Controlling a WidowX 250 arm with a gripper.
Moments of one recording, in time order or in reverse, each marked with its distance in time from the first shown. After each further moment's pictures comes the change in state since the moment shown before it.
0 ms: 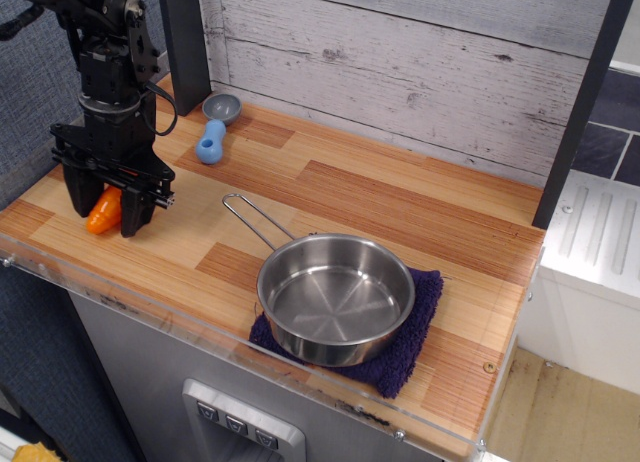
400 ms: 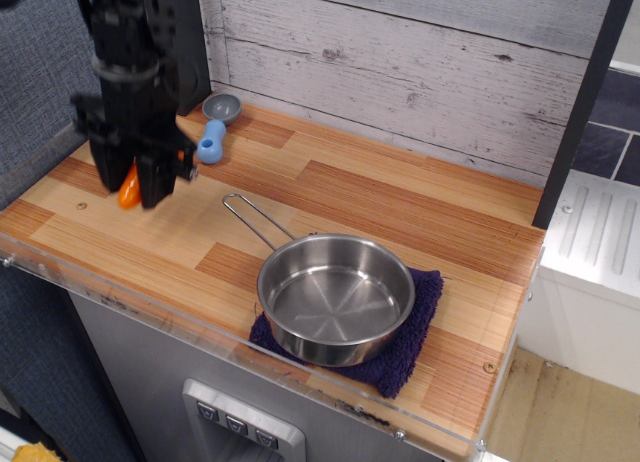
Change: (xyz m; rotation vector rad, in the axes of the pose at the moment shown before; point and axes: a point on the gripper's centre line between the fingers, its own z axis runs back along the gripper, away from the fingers) arm 0.003 -0.024 0.048 -0.033 -0.101 -0.077
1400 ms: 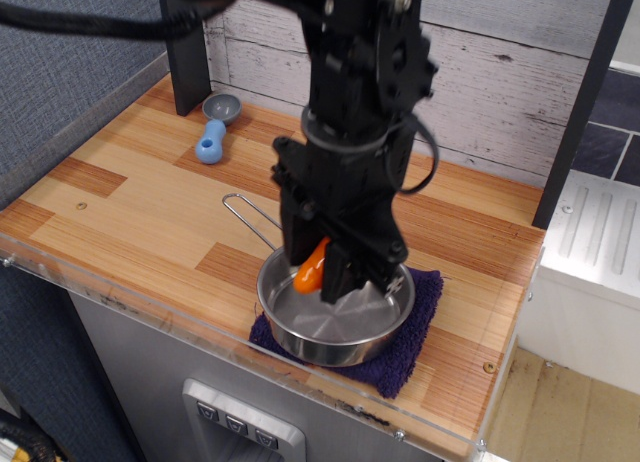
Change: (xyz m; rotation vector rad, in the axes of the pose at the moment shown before) arm -0.032 -0.171 0.047 -0.060 -0.070 -0.426
